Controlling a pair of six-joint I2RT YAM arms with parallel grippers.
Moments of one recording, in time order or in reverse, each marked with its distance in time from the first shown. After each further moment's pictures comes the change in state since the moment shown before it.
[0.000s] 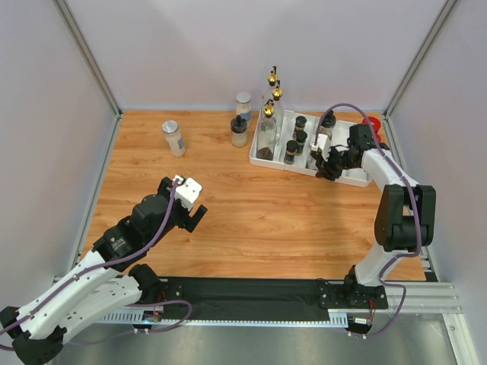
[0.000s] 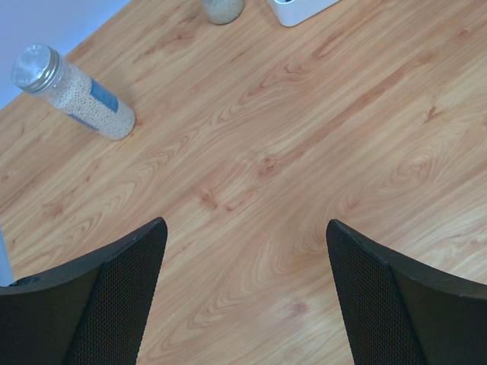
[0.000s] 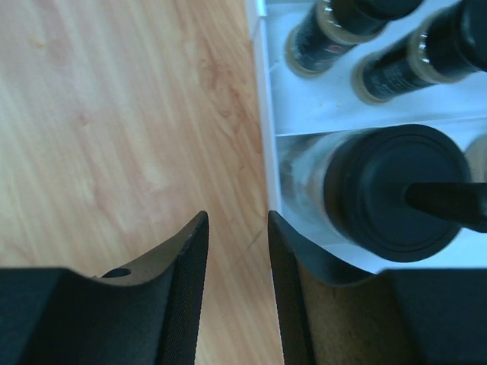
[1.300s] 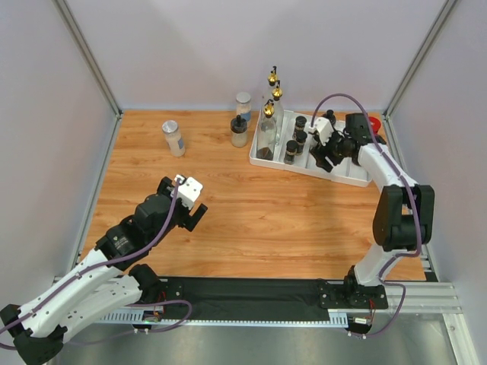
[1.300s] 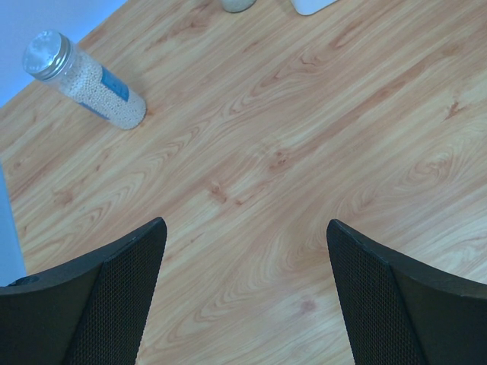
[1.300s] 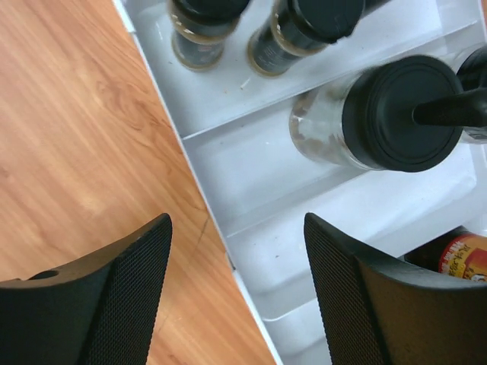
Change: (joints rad) left arm 0.001 0.014 -0.011 0.005 -0.047 0.000; right arm 0.045 0.043 0.105 0.145 0.274 0.312
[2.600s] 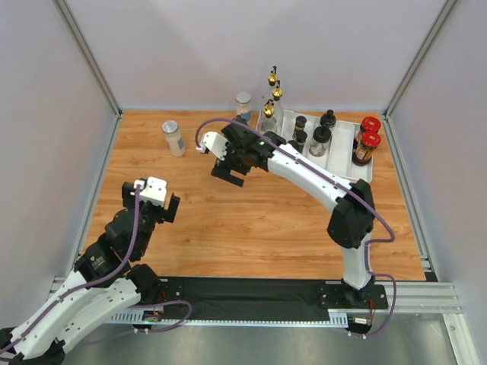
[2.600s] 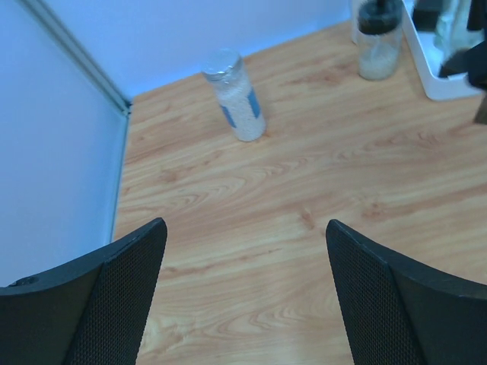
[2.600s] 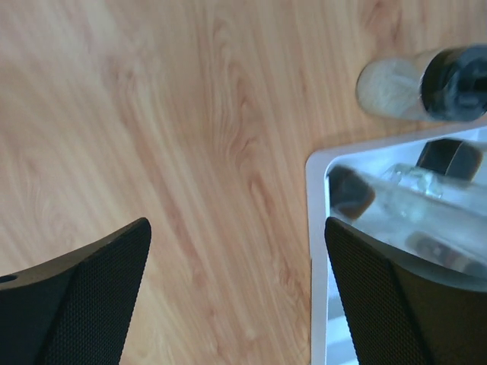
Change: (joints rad) left arm 0.012 -0.199 -0.021 0.037 -0.293 0.000; right arm 0.784 0.180 0.501 -0.325 0.445 0.274
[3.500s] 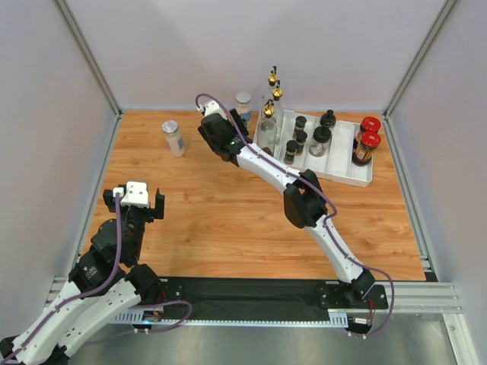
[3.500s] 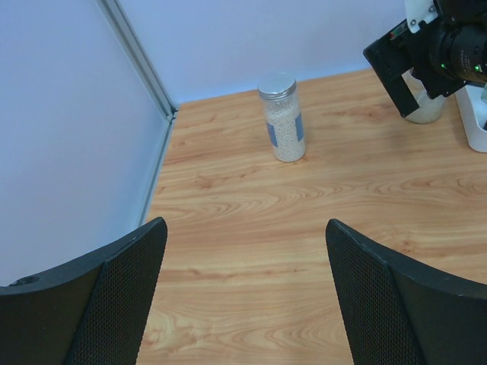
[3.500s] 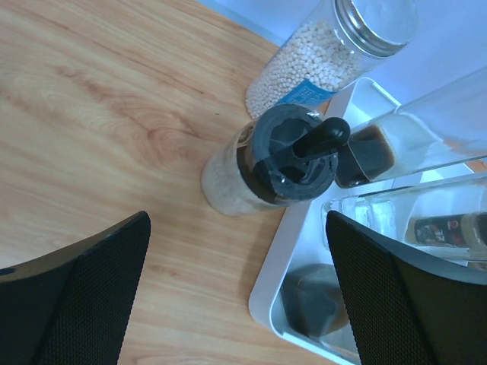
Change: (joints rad) left arm 0.011 -0.147 -0.045 0.092 -0.165 0.030; right arm -0.020 0.601 0.534 0.447 0.659 0.482
